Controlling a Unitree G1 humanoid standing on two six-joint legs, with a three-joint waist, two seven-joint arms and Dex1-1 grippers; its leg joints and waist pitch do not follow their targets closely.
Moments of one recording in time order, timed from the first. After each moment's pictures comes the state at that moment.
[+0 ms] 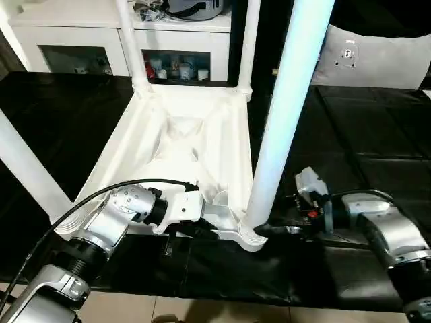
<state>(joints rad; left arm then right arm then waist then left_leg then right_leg) -0.49 0.46 -0.42 0.44 0.02 -0.14 -1.33 -0.35 -0.51 0.19 0.27 0.31 0.26 1.36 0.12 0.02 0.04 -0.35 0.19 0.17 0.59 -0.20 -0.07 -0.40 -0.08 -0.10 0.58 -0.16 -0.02</state>
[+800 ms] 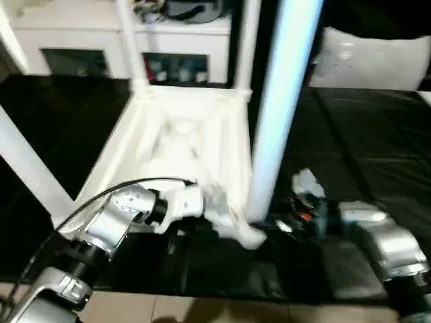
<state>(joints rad) -0.46 0.40 -0.35 0.36 0.04 0.20 -1.14 -0.28 -0.31 0.10 0.16 0.26 0.39 0.95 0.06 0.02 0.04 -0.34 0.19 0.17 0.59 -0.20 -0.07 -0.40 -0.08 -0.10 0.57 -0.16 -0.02</state>
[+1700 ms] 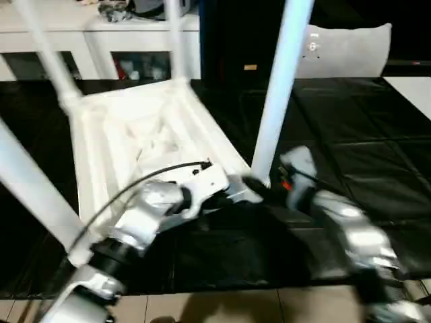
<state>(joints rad) -0.51 0.32 -0.37 0.40 0.11 0.15 -0.97 -0.31 -0.34 0.05 0.23 0.21 0.26 0.85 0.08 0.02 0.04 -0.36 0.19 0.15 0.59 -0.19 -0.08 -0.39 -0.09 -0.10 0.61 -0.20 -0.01</state>
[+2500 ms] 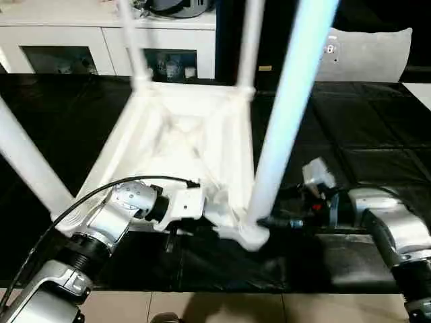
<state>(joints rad) -0.51 0.45 -0.43 0.46 0.02 -0.14 -1.36 -0.35 -0.52 0.15 0.22 0.35 0.29 1.38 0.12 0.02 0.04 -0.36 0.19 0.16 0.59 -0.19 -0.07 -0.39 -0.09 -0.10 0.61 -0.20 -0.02</state>
